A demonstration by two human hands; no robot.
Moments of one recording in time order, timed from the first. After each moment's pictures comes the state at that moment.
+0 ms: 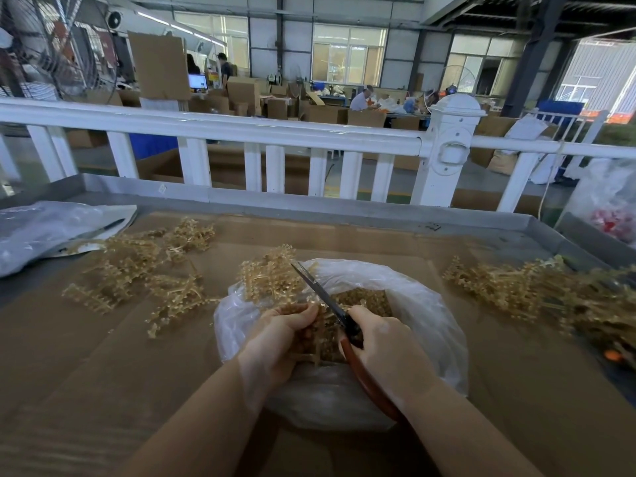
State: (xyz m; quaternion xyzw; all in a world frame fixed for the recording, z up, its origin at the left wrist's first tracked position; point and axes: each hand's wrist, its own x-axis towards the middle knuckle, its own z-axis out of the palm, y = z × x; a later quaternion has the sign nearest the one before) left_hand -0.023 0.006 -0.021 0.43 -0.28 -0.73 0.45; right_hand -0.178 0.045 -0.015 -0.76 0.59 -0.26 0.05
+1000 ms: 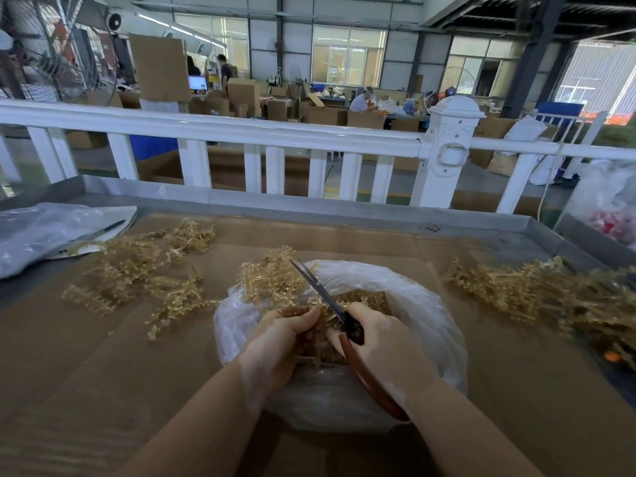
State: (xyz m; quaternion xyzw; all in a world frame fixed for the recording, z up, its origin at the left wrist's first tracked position) left_hand -0.023 0.006 -0.022 0.41 -0.33 -0.73 0.44; right_hand -0.174 0.045 -0.008 -0.75 0.58 -0.29 0.10
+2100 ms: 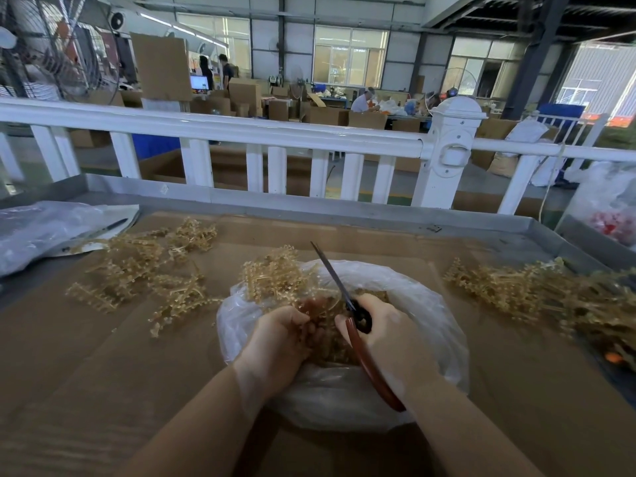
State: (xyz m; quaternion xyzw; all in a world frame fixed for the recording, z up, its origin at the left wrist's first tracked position) left_hand -0.021 0.011 -0.024 0.36 -0.30 -0.76 0.45; right_hand -0.172 0.044 -0.005 -0.71 0.61 -0.34 0.09
